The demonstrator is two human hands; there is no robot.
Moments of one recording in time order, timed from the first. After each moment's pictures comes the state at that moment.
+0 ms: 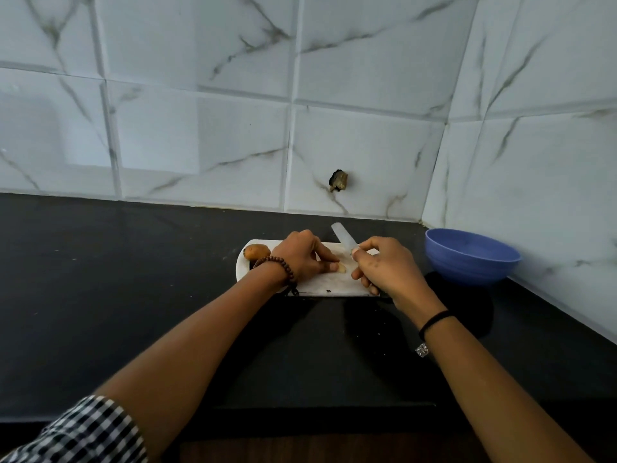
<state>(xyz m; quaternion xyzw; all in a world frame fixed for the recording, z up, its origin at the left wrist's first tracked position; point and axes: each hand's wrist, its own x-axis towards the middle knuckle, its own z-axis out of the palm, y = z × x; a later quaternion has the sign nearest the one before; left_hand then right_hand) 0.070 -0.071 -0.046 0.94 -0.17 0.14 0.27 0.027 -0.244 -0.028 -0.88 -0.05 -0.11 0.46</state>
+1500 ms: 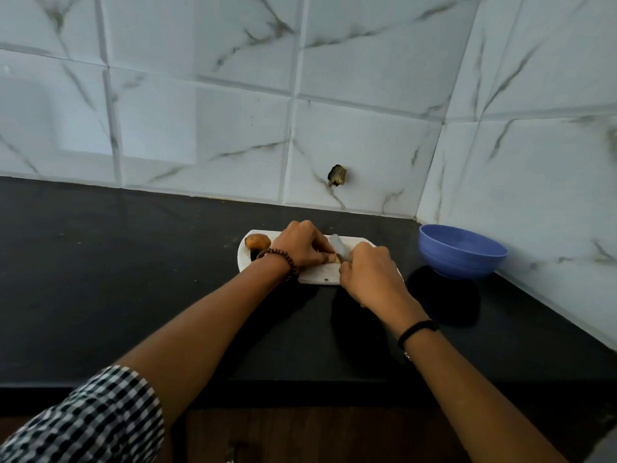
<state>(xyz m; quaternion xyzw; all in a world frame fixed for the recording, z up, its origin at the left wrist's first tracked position) 0.057 -0.077 -0.044 0.93 -0.15 0.18 0.30 -0.023 -0.223 -0.025 -0.97 -0.07 -0.13 0.18</state>
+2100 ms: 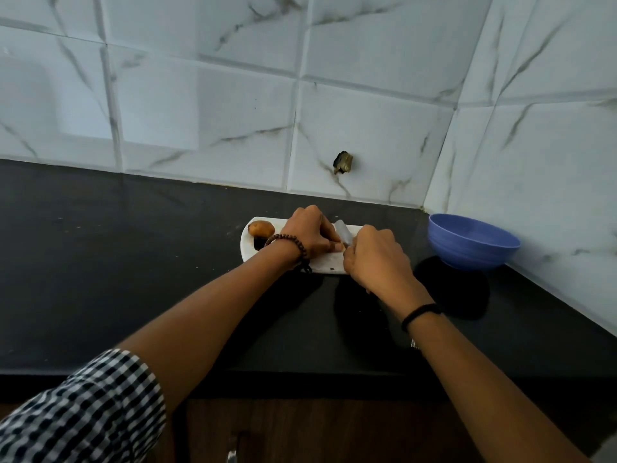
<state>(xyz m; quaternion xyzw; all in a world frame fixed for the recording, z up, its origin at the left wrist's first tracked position) 0.056 -0.082 -0.044 0.91 -0.13 0.19 0.34 -0.014 -0.217 -0.024 -0.98 -0.07 -0.14 0.15</state>
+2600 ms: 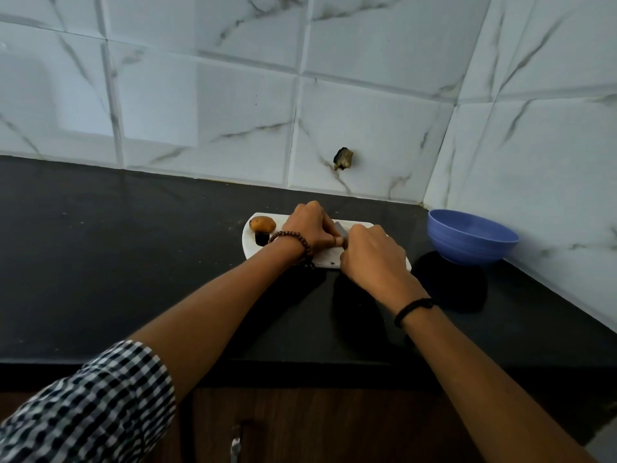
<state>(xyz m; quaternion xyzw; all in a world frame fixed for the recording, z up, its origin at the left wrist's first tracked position) 0.053 -0.087 -0.042 0.91 -0.10 0.19 0.35 -0.028 -0.210 -0.020 -0.98 -0.09 -0.13 0.08</state>
